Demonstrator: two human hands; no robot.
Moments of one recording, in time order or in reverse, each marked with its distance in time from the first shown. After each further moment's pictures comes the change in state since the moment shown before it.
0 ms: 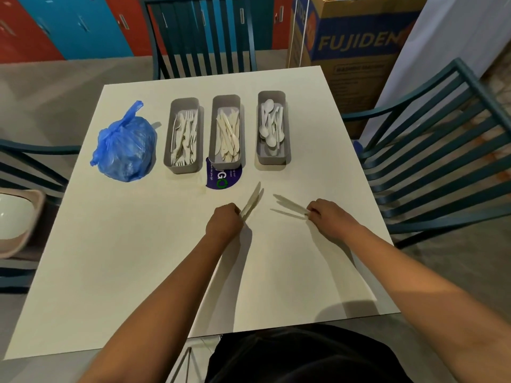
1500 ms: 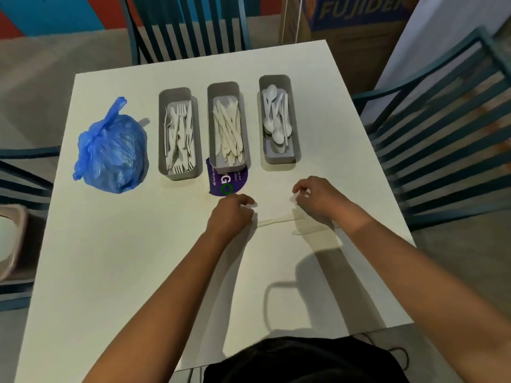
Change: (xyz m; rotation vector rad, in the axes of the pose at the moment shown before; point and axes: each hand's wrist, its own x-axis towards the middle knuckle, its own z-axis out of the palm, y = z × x) left_hand 0.047 -0.010 -0.028 -0.156 -0.081 0.175; right_hand 0.061 -0.064 -0.012 0.185 0.035 0.087
